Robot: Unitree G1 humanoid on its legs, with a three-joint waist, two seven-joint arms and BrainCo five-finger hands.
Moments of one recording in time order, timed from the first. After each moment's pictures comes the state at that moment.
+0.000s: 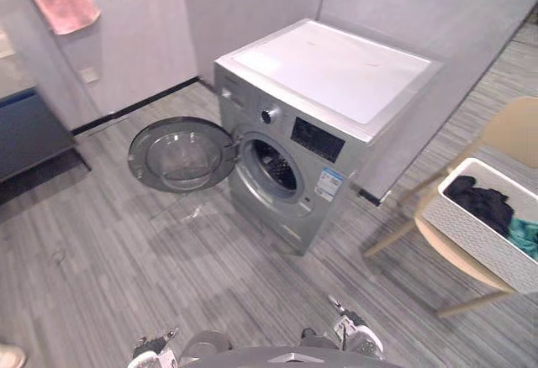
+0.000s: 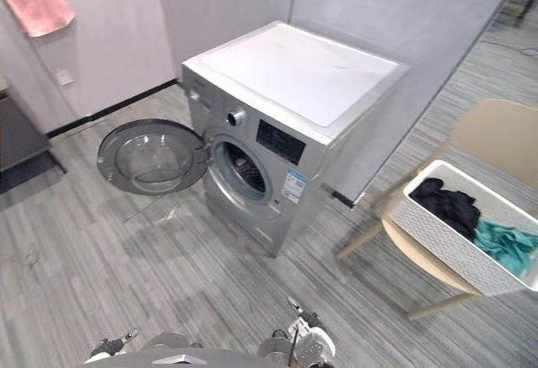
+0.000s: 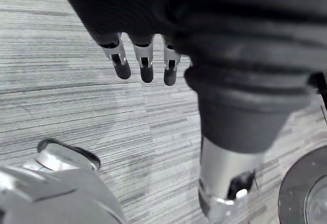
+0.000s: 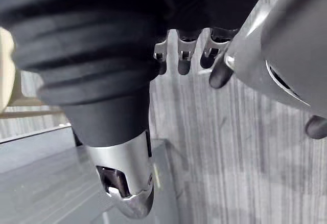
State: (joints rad) left arm 0.12 -0.01 0.39 0.99 -0.10 0.06 0.21; right arm 0.00 0.03 -0.44 0.96 0.43 0.02 -0.15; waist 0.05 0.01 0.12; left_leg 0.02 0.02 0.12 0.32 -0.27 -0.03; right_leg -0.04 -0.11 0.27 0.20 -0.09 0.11
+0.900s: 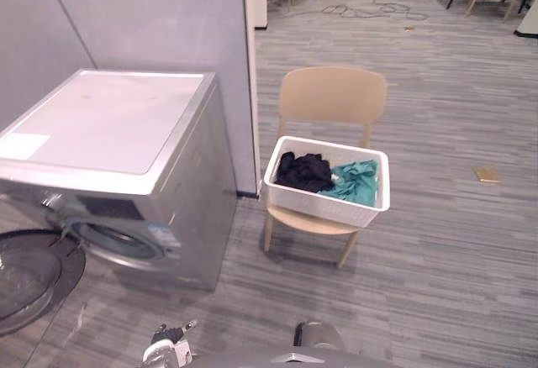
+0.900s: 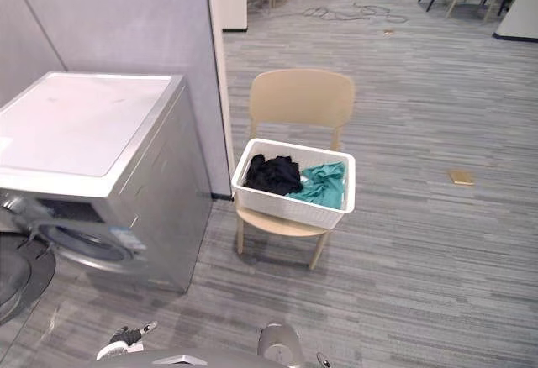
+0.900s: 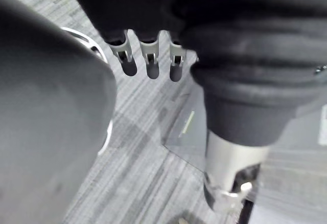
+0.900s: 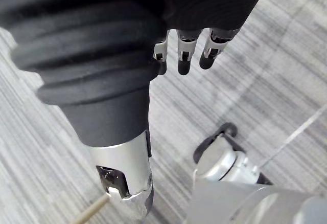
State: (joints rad) left arm 0.06 -0.04 0.39 1.03 0.00 0.06 0.19; right arm 0.15 -0.05 -0.64 1.03 0.35 0.05 -0.14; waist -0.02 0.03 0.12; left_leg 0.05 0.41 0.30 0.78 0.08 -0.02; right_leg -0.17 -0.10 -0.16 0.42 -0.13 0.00
